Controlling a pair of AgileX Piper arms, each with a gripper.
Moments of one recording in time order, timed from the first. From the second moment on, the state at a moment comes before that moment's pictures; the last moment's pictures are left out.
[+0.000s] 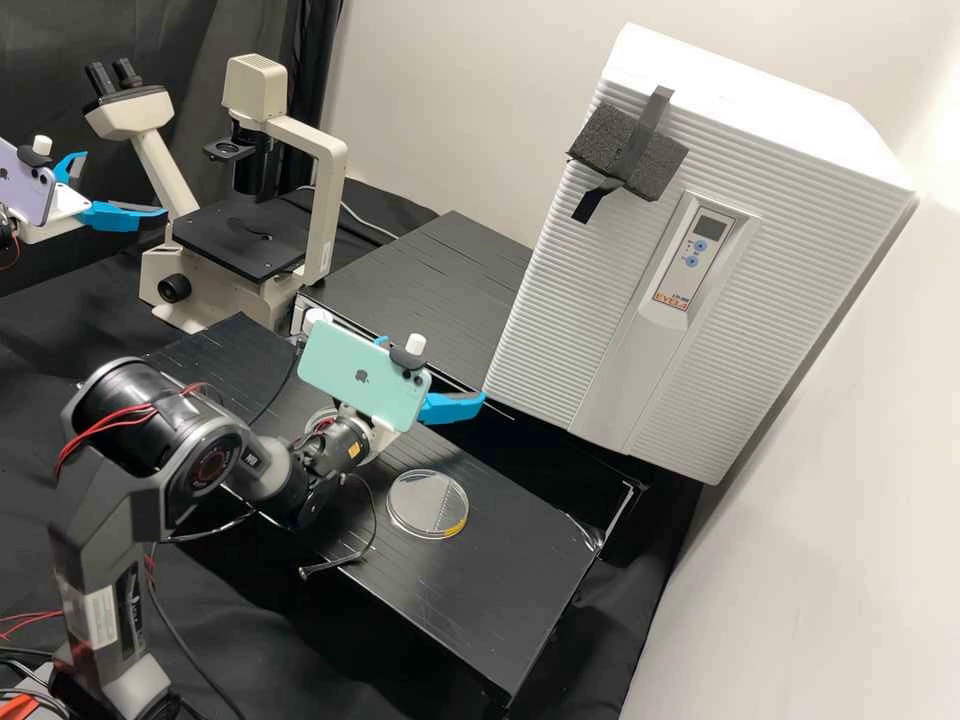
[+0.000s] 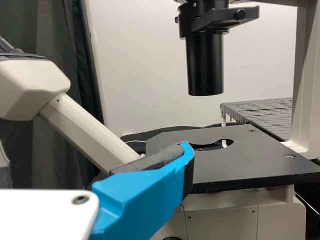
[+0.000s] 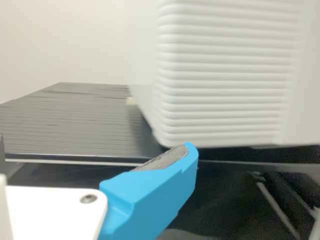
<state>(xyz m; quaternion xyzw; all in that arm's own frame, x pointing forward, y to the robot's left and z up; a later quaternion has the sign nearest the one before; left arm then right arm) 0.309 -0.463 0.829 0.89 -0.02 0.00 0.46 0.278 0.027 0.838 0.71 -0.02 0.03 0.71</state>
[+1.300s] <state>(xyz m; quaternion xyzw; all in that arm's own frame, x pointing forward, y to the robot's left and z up) 0.309 -0.463 0.829 0.89 -0.02 0.00 0.46 0.157 -0.032 0.858 0.71 -0.11 0.02 0.70</state>
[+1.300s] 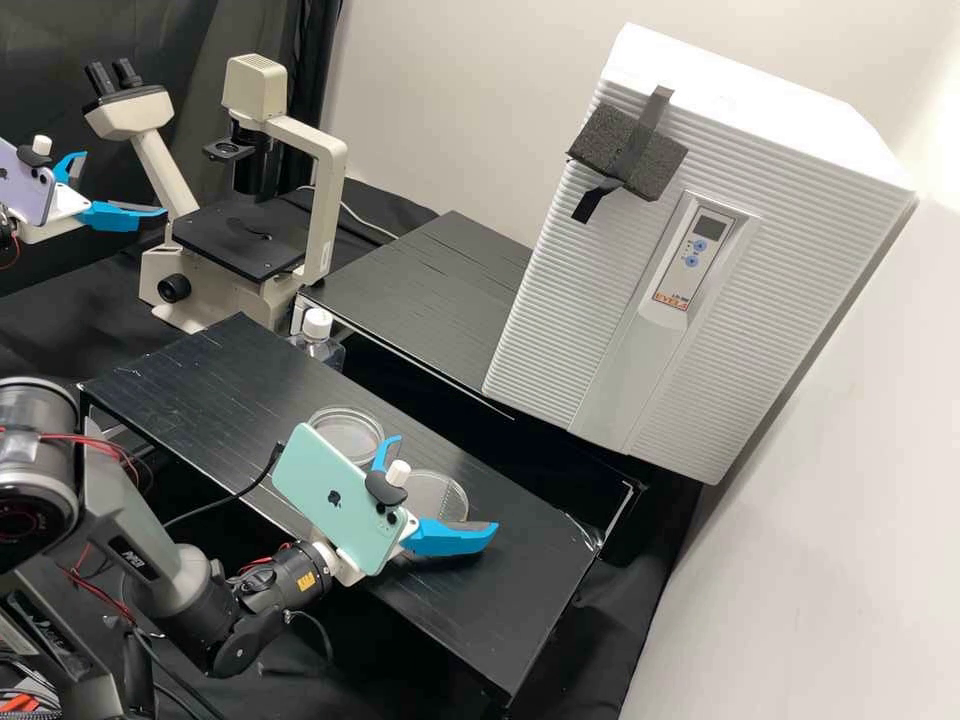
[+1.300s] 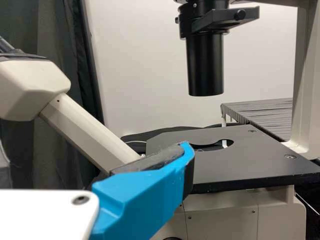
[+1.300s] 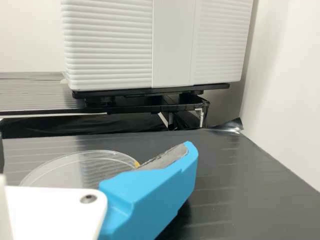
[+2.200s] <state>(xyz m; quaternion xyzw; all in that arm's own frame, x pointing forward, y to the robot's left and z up) 0.309 -0.463 0.829 0.89 -0.02 0.00 0.46 0.151 -0.028 0.854 0.69 -0.05 0.00 0.72</state>
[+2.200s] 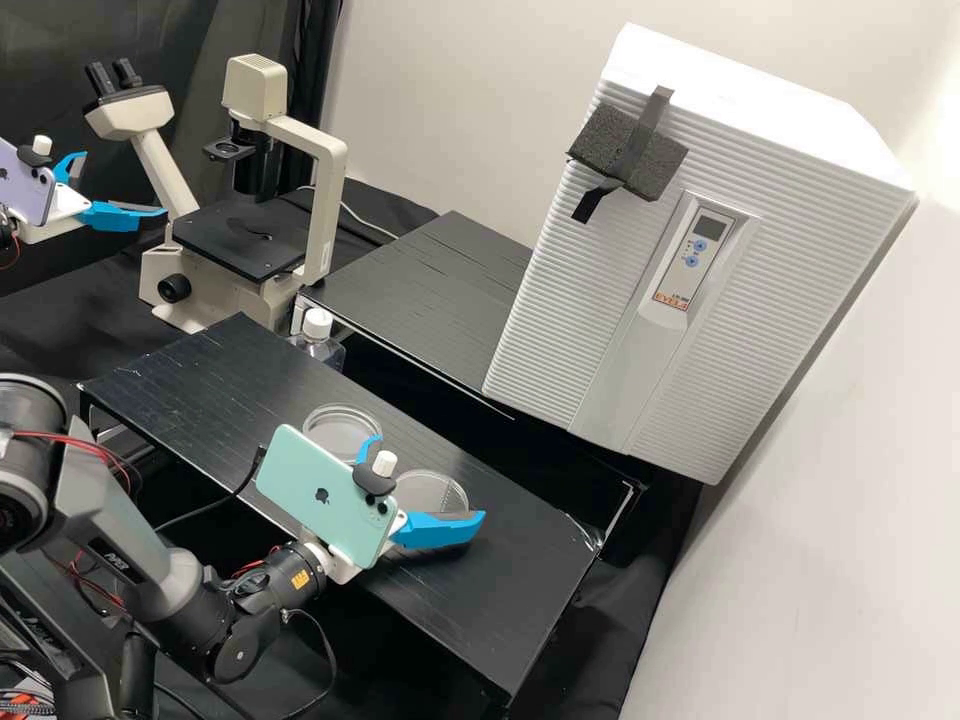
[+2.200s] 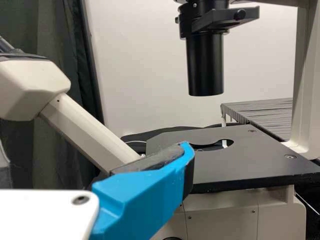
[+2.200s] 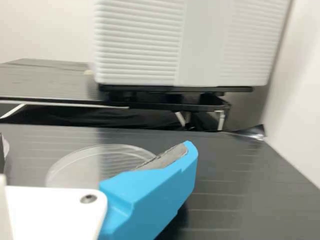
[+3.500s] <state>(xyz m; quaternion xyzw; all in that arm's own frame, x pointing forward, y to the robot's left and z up) 0.309 -0.463 0.829 0.89 -0.02 0.00 0.46 0.154 -0.051 0.850 0.71 -0.06 -0.02 0.70</state>
